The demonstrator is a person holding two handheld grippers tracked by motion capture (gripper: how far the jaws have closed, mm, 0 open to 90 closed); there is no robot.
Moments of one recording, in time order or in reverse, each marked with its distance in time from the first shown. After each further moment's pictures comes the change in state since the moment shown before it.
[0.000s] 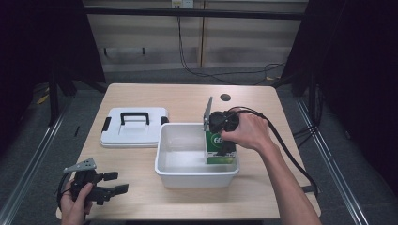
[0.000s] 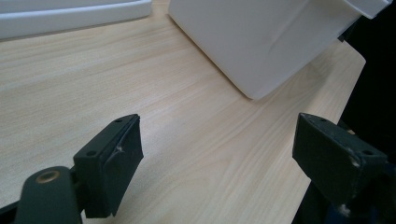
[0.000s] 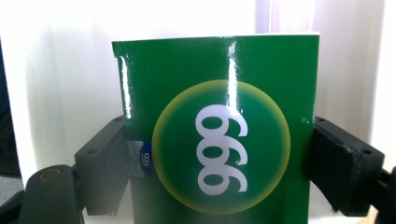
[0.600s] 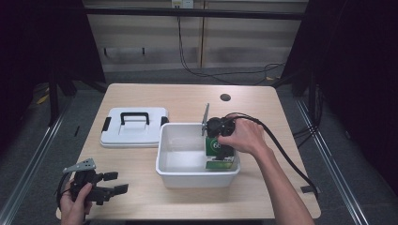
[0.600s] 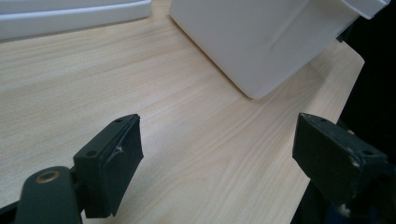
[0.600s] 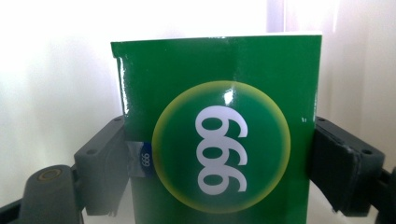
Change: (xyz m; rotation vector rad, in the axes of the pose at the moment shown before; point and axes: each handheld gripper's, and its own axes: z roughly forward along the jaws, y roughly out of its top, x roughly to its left) left arm 0.000 0.000 -0.001 -0.004 0.001 0.000; right arm -0.009 -0.002 0.034 0.030 0.032 0.027
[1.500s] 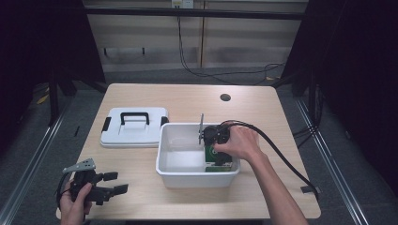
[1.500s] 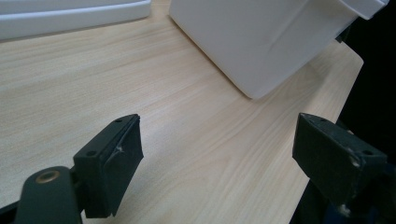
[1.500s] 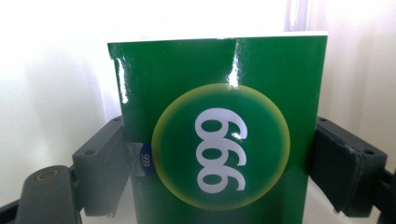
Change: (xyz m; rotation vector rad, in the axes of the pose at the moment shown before) left arm 0.000 0.000 -0.001 -0.003 -0.003 -0.003; right arm 0.004 0.006 0.031 0.082 -0.014 -0.005
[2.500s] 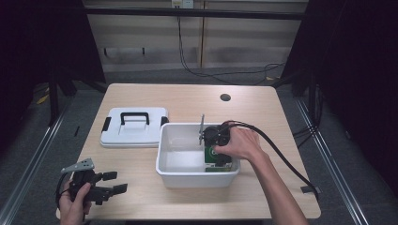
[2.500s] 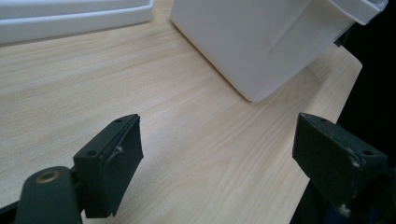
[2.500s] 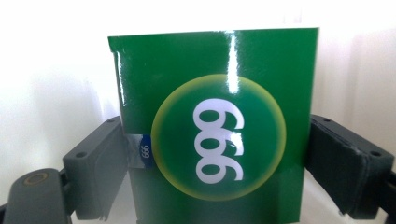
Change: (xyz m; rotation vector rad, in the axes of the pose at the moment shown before) left arm 0.000 0.000 -0.002 -0.013 -0.001 0.000; right arm 0.003 -0.002 -0.002 -0.007 -0.022 0.003
